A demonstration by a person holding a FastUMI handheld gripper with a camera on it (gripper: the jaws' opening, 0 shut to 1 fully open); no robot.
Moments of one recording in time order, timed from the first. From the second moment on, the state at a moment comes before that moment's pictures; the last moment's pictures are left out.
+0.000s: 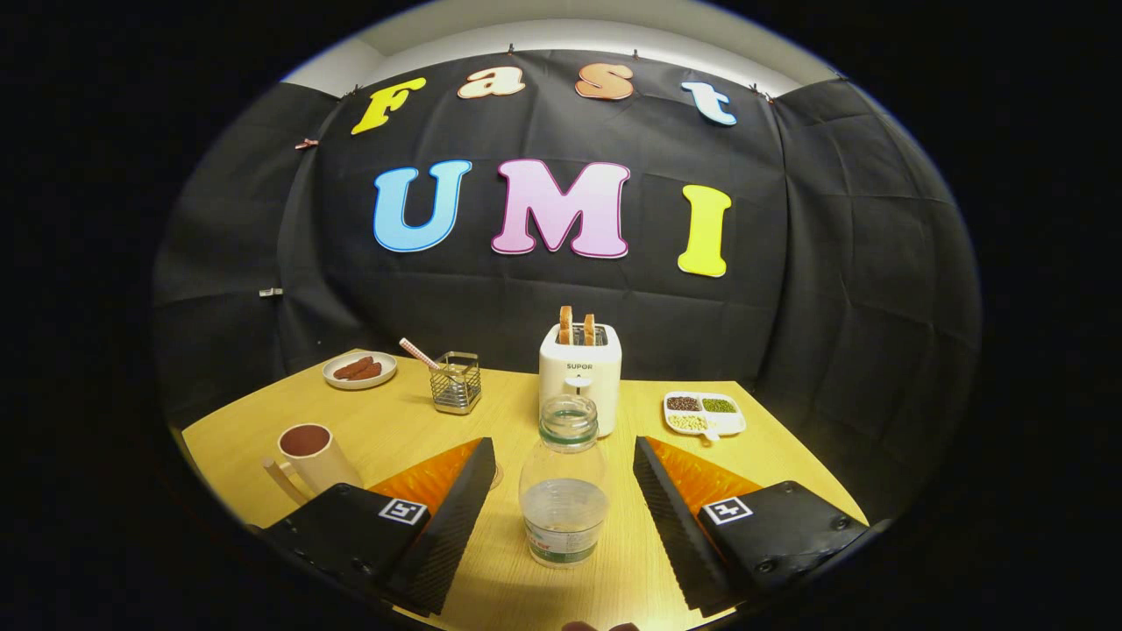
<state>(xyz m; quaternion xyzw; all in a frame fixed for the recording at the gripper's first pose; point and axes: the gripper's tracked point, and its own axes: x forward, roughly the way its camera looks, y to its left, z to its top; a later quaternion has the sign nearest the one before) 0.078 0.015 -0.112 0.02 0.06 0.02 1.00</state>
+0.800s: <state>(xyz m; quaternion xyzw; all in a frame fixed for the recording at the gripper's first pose) 0.100 0.018 -0.175 0.03 0.09 0.01 1.00</state>
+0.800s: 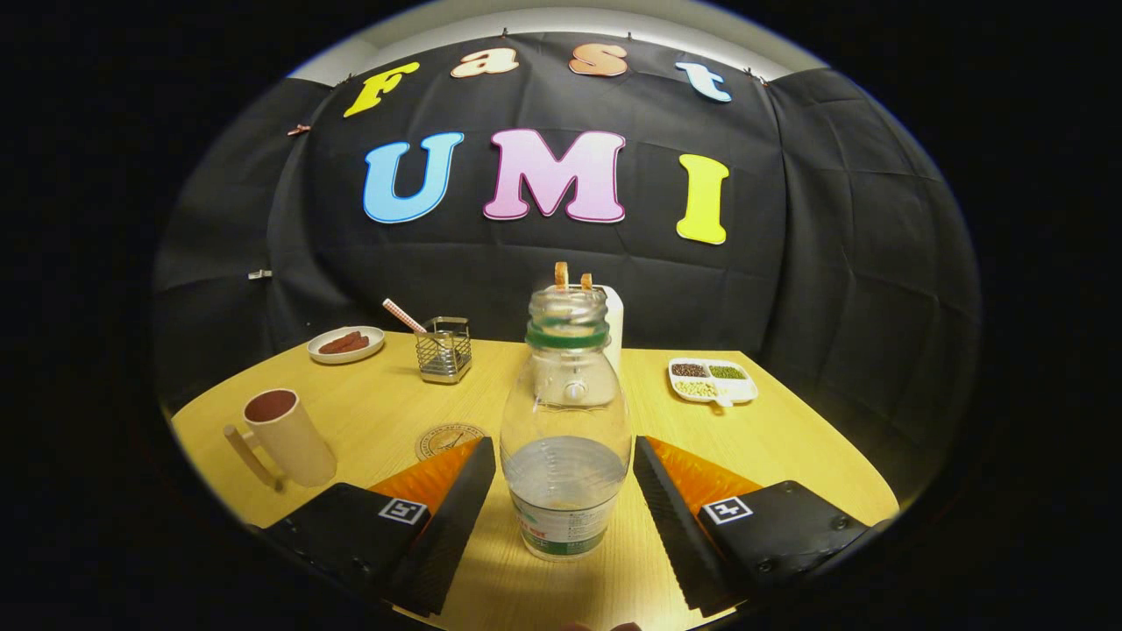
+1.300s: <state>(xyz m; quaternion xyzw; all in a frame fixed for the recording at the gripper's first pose) 0.107 0.023 -0.183 0.03 0.09 0.02 1.00</state>
